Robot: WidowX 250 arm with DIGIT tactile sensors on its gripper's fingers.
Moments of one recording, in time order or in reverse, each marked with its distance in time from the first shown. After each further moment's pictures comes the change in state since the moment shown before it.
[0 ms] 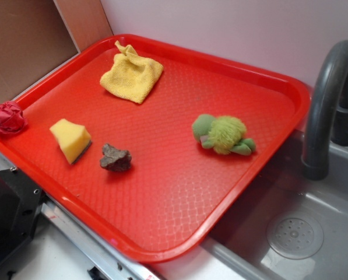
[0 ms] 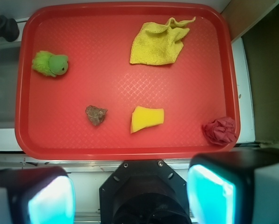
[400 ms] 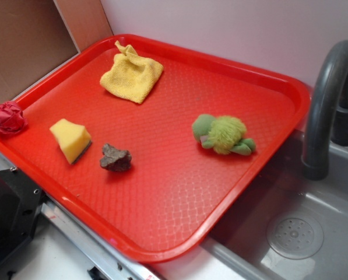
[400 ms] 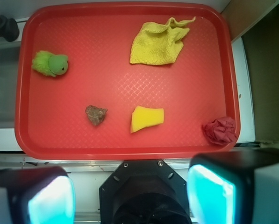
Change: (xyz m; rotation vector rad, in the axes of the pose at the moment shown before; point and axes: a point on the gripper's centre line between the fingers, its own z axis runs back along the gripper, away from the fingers) arm -0.003 0.001 -0.005 0.003 0.018 0.000
